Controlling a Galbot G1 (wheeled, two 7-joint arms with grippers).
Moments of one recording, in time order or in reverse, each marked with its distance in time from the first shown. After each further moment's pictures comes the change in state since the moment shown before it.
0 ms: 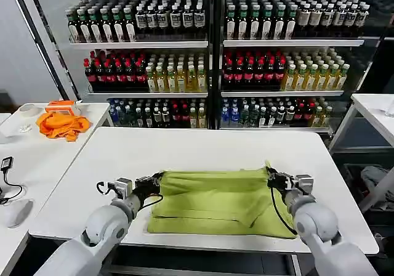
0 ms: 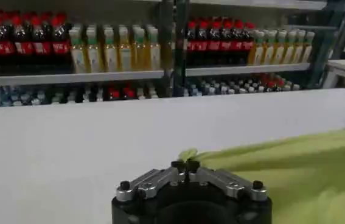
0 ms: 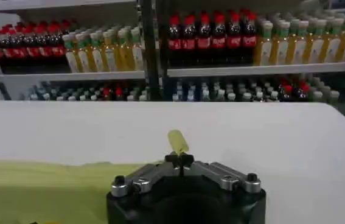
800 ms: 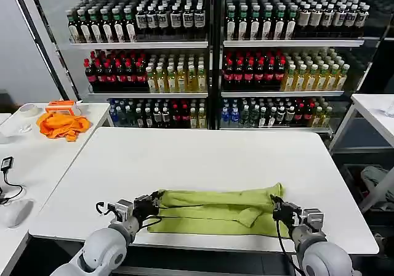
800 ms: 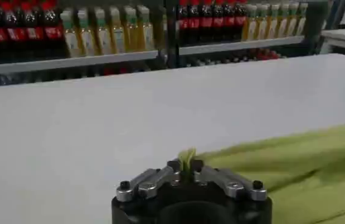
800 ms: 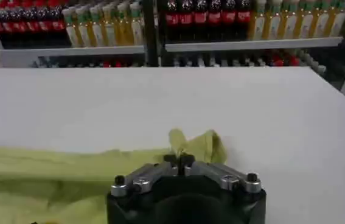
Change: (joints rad) left arm 0.136 -0.005 -0.022 -0.035 0.111 -0.023 0.012; right arm -0.238 0.048 0.074 0.147 -0.075 -0.013 0.001
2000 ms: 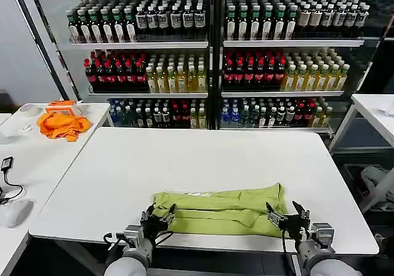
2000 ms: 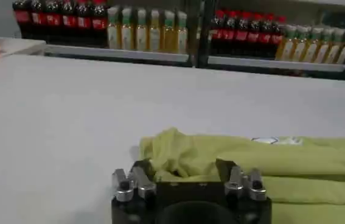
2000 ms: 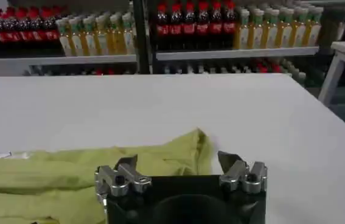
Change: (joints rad) left arm 0.209 -0.267 -0.052 -0.036 0.151 -0.103 -0.139; right arm -0.118 0.052 0.059 0.085 -0.052 0.030 0.009
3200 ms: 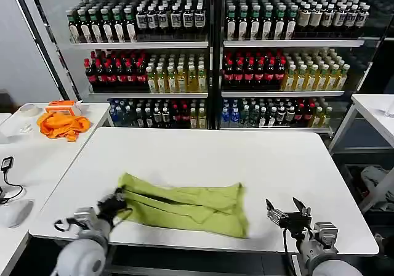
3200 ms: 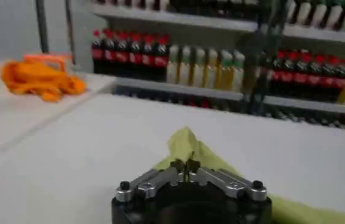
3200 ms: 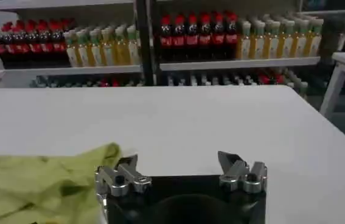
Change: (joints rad) left arm -0.014 0.154 -0.311 -0.062 -0.208 0.019 0.005; right arm -0.016 -0.024 0.009 0.052 0.018 0.005 0.004
